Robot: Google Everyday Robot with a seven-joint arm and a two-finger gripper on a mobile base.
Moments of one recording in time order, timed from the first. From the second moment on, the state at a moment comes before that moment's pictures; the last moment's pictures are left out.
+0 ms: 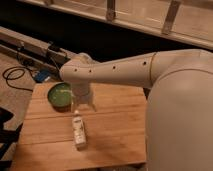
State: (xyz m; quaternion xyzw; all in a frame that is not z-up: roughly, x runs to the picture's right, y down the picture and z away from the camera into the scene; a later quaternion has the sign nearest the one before) arm -0.102 0.101 0.703 -0.26 0.23 0.64 0.68
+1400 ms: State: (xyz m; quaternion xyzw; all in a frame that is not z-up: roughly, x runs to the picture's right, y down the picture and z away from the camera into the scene) arm -0.103 0.101 0.703 -0.26 0.23 0.64 0.68
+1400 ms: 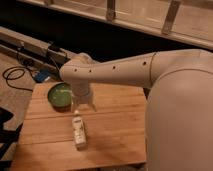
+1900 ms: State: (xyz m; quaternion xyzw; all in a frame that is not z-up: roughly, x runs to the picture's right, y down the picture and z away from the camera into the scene) arm -0.102 0.101 0.703 -0.26 0.23 0.64 0.68
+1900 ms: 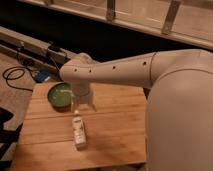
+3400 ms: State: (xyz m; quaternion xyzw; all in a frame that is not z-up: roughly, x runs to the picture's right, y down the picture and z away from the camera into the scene) arm -0.160 0.216 0.808 -0.40 0.21 0.52 0.72
